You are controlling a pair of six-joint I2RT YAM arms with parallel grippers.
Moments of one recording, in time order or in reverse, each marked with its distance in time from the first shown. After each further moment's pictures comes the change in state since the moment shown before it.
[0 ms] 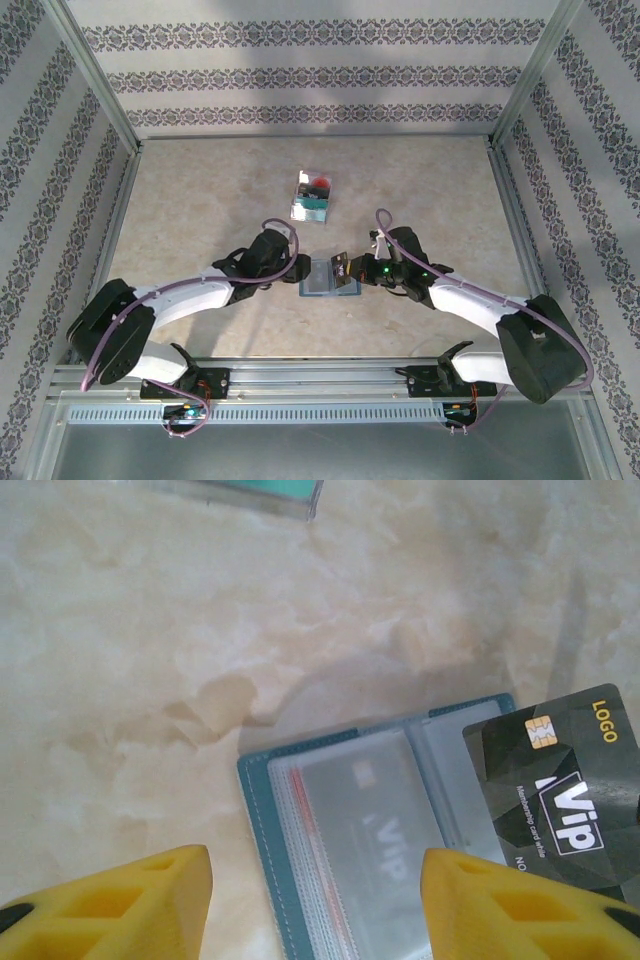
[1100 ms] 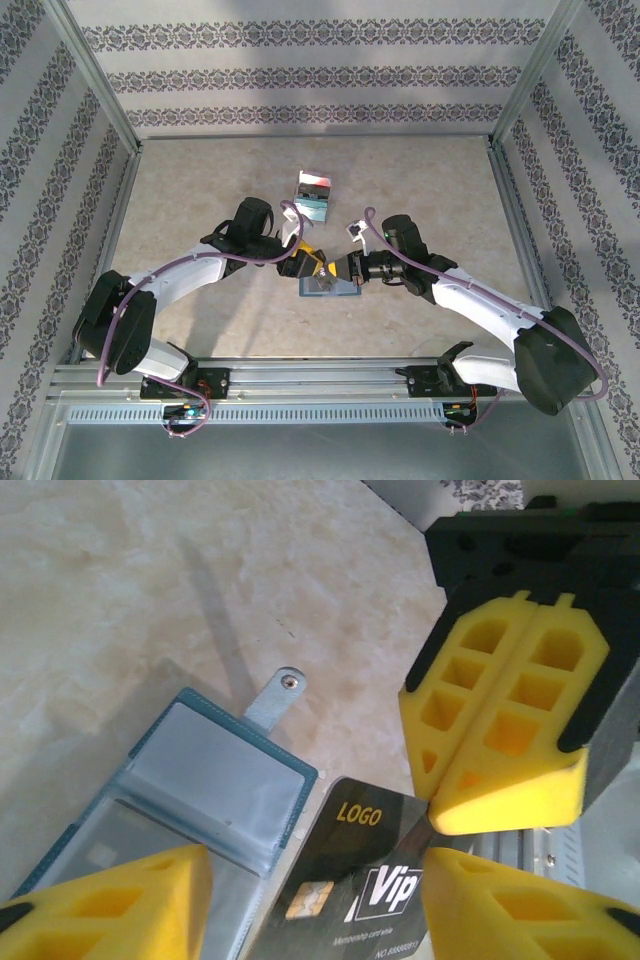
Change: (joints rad) left arm 0.180 0.069 0.158 -0.055 0.814 0.548; right arm 0.059 -0.064 0.121 -0.074 -0.261 -0.291
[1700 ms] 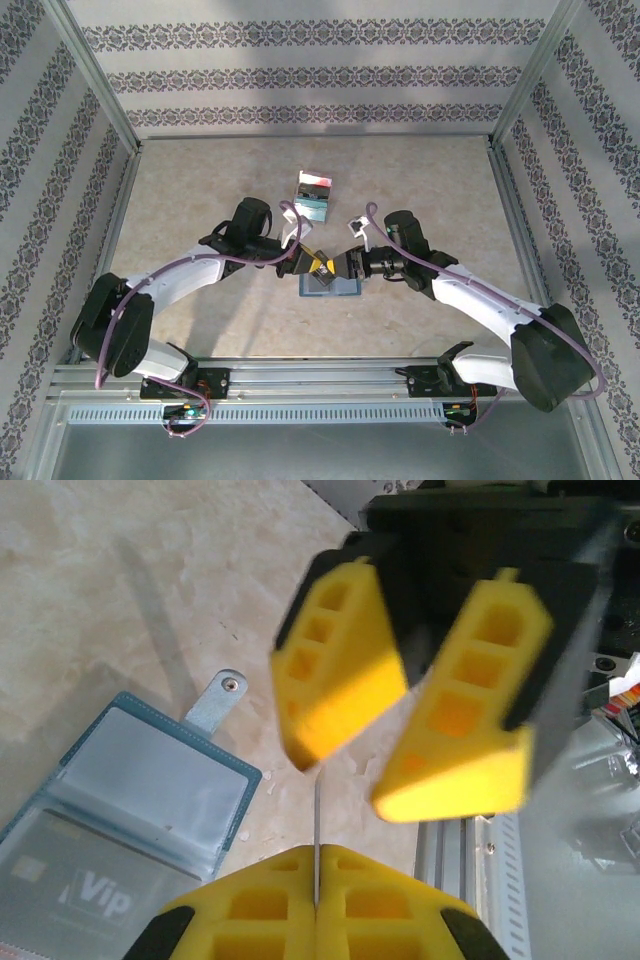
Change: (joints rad) left arm 0.003 -0.032 -0.014 0.013 0.083 -0.044; right arm -0.036 0.007 0.017 0.003 -0.015 -0.022
